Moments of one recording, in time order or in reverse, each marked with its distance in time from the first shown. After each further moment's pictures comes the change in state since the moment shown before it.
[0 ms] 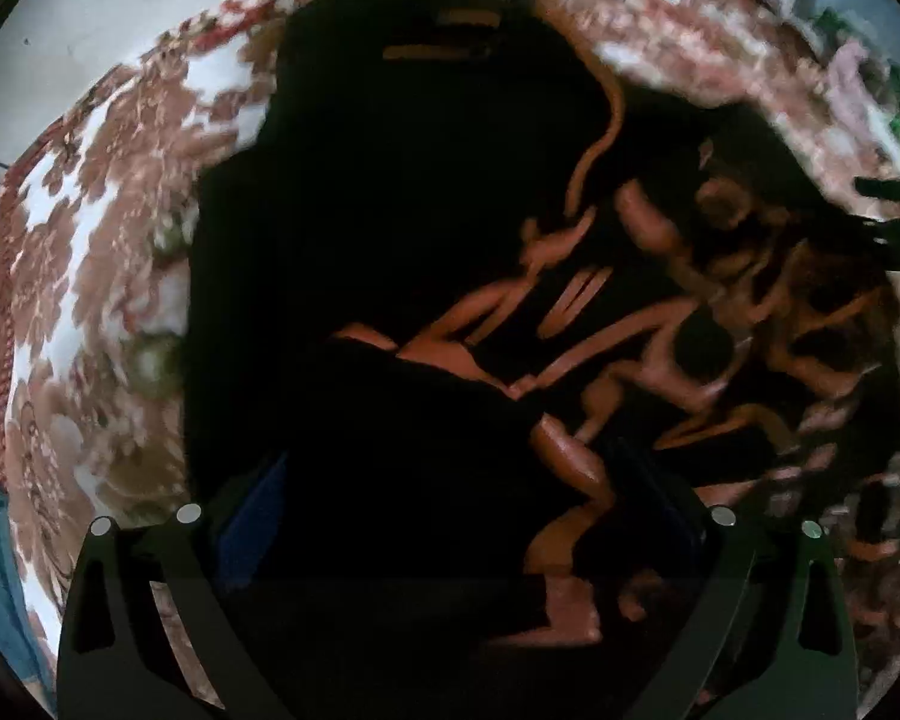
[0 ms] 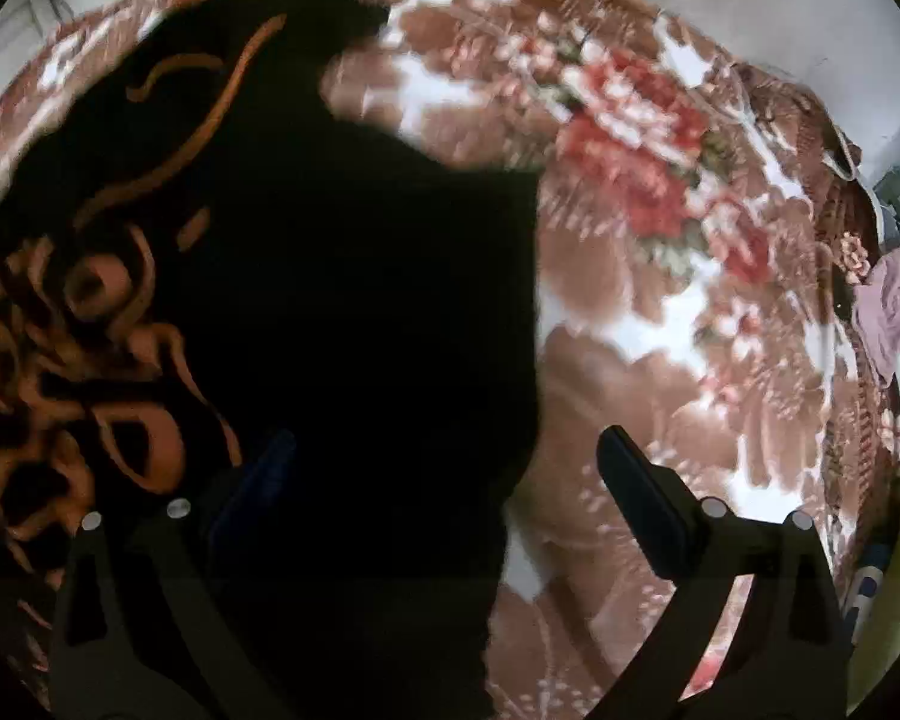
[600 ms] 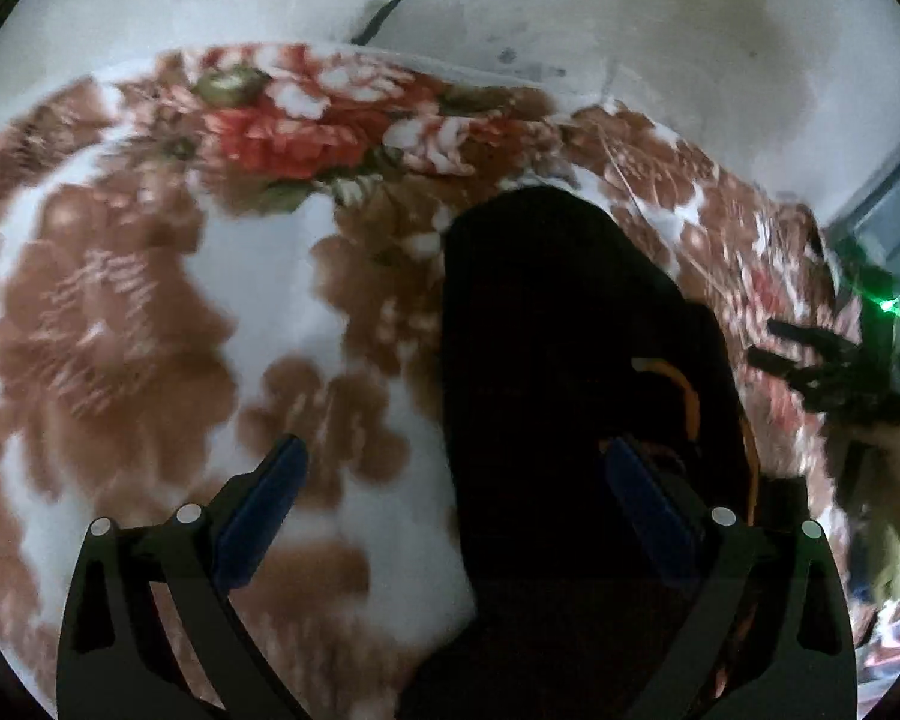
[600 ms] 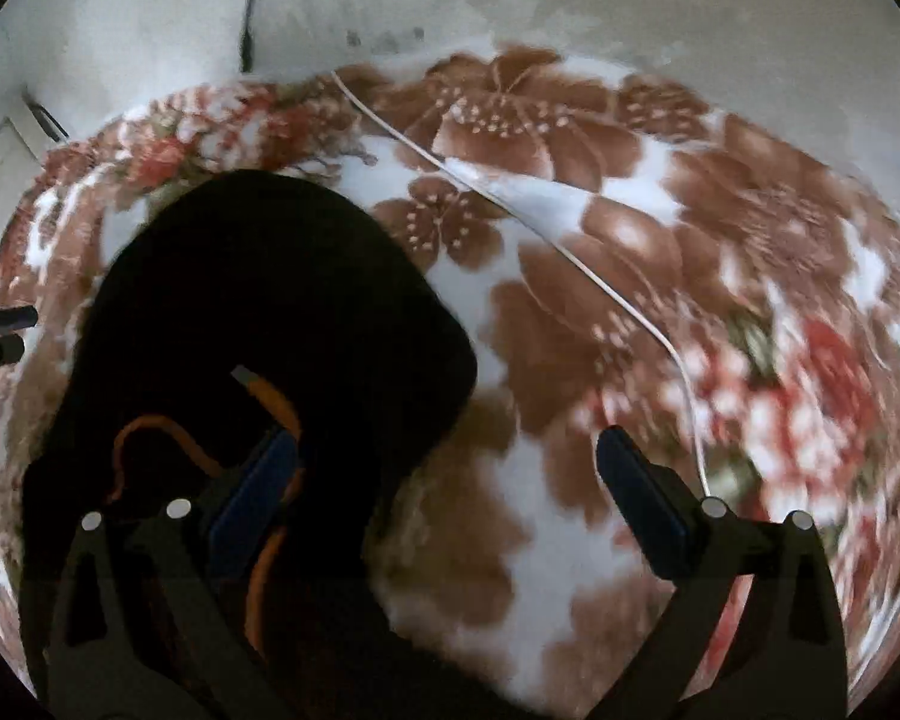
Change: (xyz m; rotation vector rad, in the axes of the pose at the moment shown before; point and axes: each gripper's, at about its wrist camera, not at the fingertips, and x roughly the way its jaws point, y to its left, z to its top) left arm 0.091 0.203 0.262 -0.250 -0.124 -0.264; right arm 0.115 0.040 0.315 -0.002 -0.042 0.212
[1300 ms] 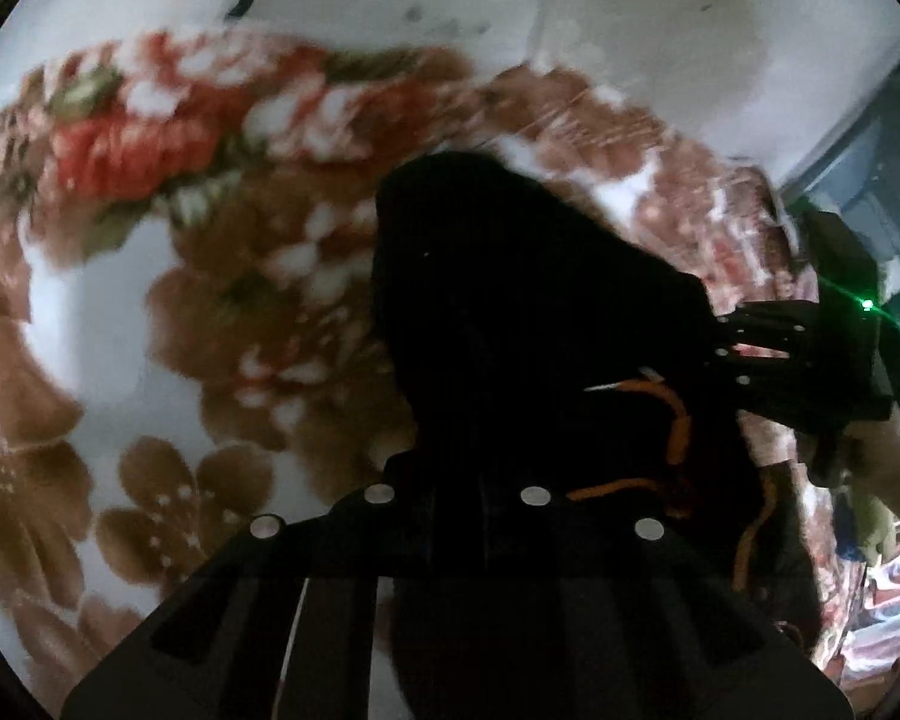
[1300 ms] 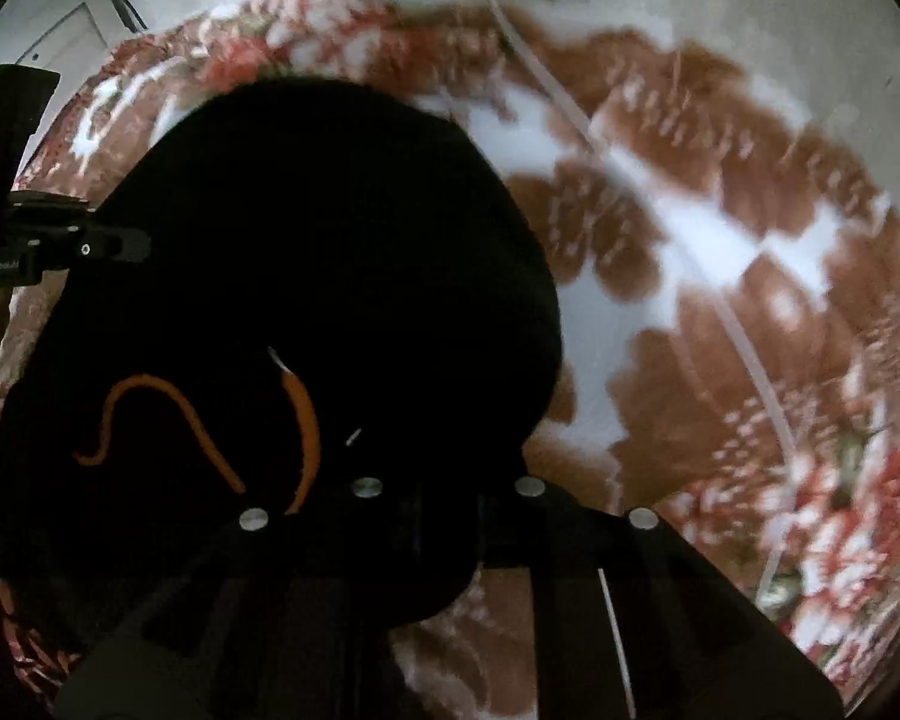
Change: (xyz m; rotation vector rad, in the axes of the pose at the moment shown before) left arm 0.043 -0.039 0.017 0.116 0.025 -0.153; right arm 0.023 0.044 0.002 -0.267 0.030 0.079
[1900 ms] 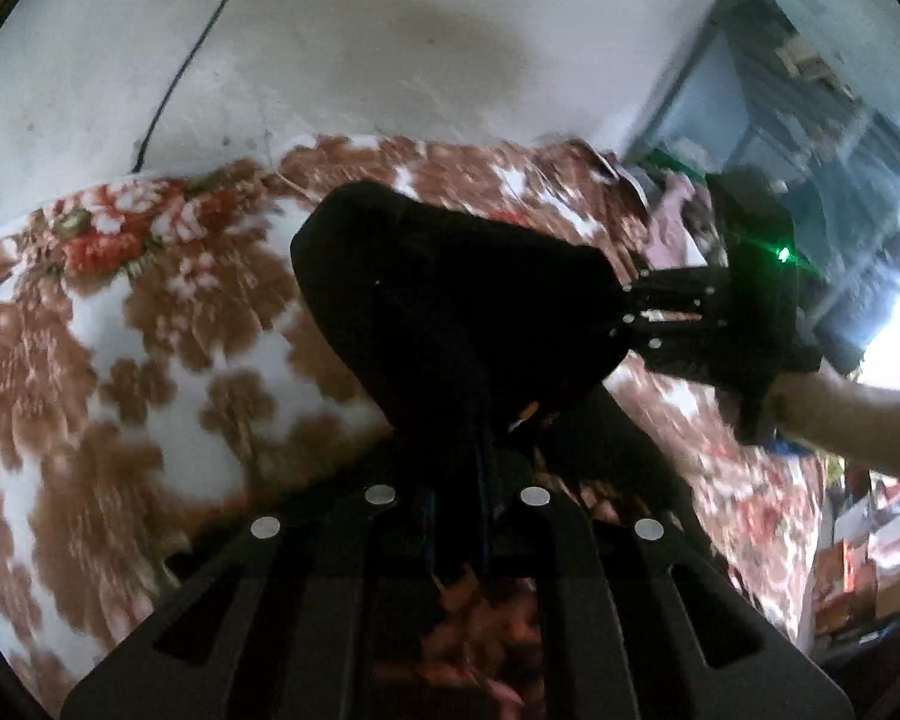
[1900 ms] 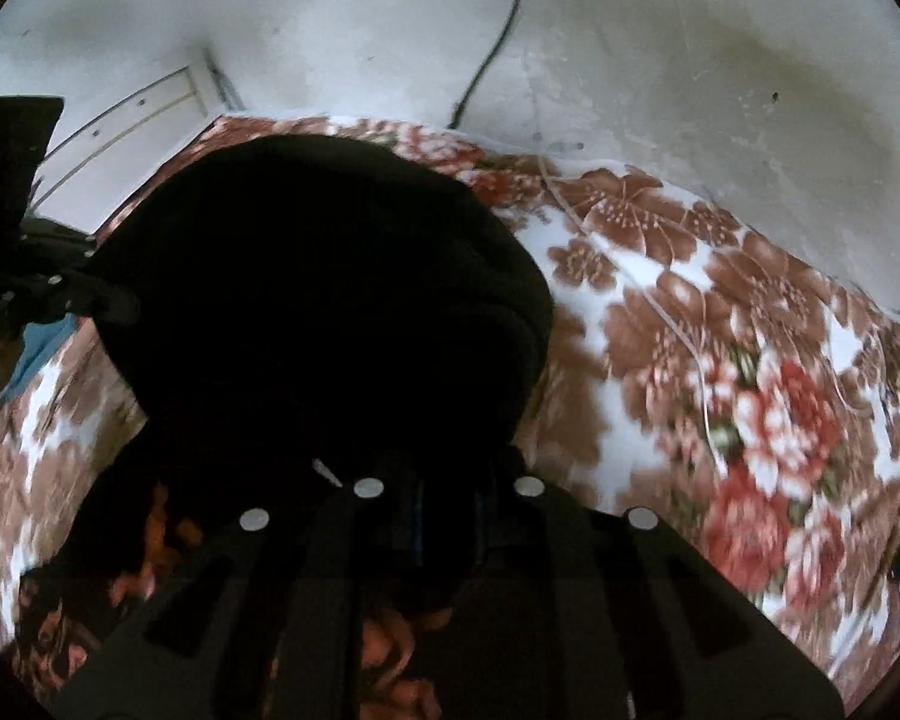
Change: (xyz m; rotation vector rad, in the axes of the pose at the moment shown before) left arm -0.176 -0.178 -0.139 0.250 -0.076 -0.078; right arm -0.210 0.100 -0.133 0.010 -0.221 0.023
